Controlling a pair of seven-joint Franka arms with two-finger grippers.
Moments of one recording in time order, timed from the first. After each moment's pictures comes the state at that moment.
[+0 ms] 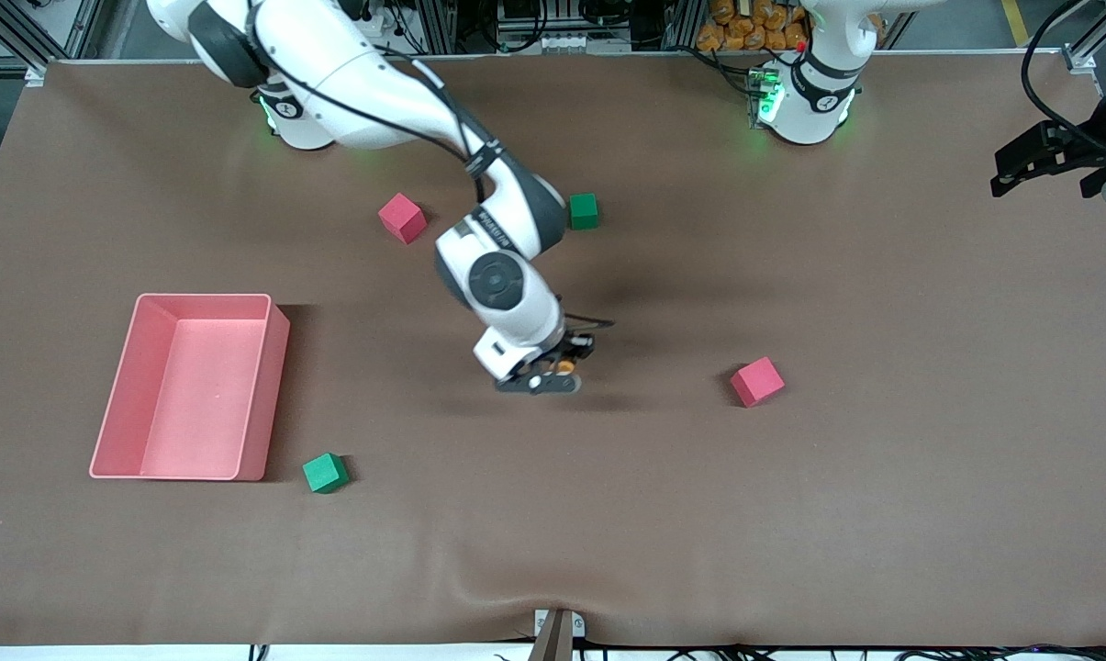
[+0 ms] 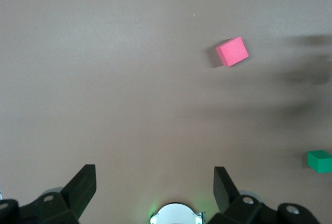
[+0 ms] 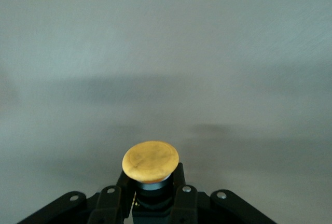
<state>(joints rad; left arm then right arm) 0.03 -0.08 -0.06 -1.56 0.02 1.42 0.01 0.69 0.86 0.07 -1.27 0.15 2.22 0.67</state>
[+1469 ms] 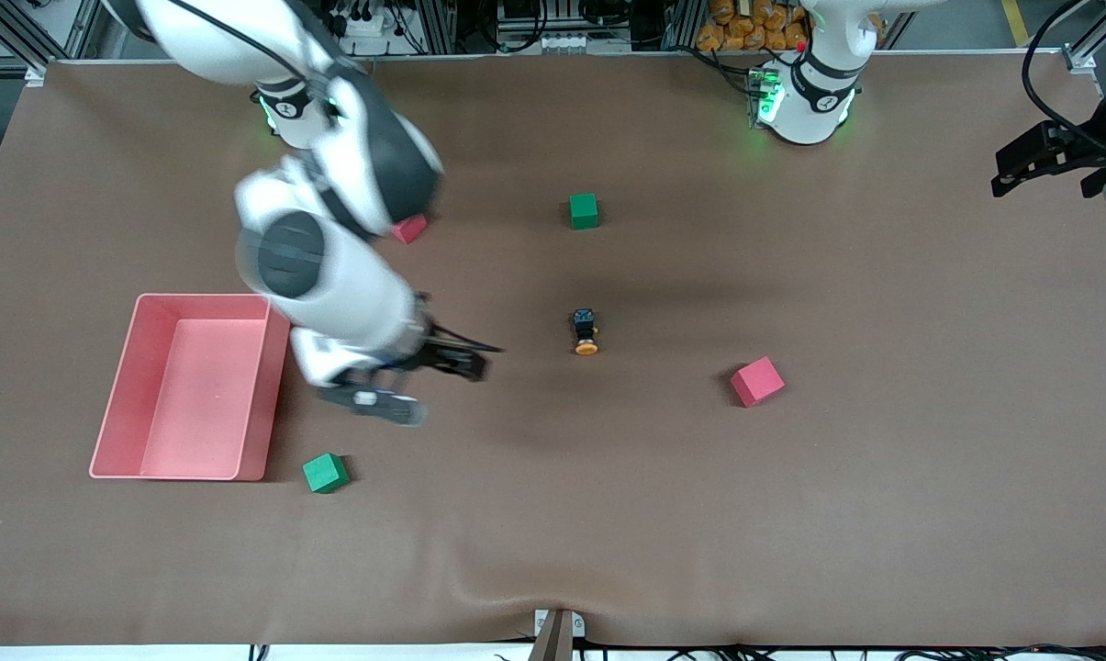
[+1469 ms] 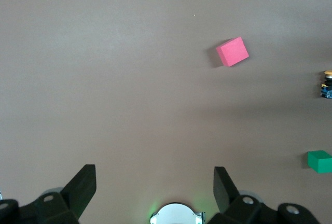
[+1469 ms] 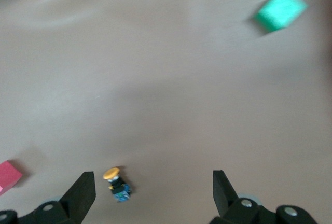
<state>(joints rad) 0.03 -0.08 -0.06 -1.56 0.02 1.42 0.01 0.42 0.58 0.00 -1.06 0.14 1.66 0.78</state>
